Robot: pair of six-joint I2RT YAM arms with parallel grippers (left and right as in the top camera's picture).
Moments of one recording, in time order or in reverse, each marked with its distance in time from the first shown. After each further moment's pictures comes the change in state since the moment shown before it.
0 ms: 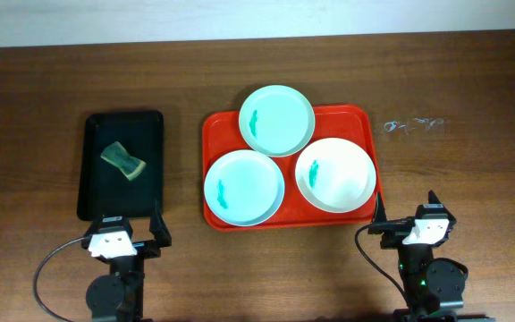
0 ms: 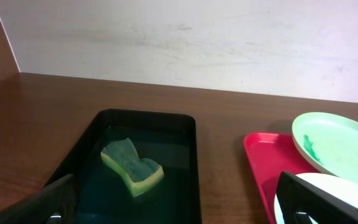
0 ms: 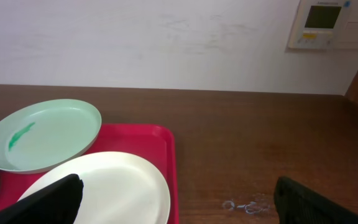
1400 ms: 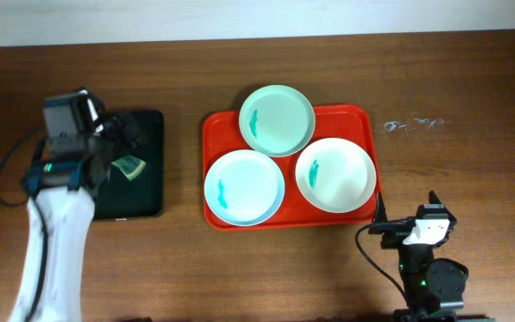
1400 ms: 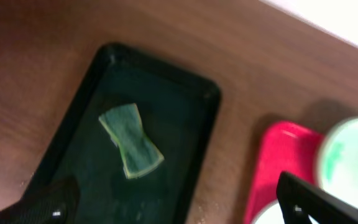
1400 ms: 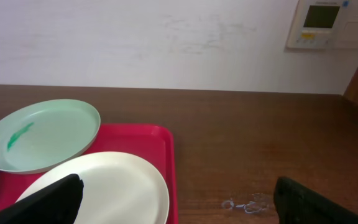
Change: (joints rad) left arm 0.056 1.370 1.166 -0.563 0.000 -0.239; right arm -0.003 0.000 0.001 0.000 0.000 0.000
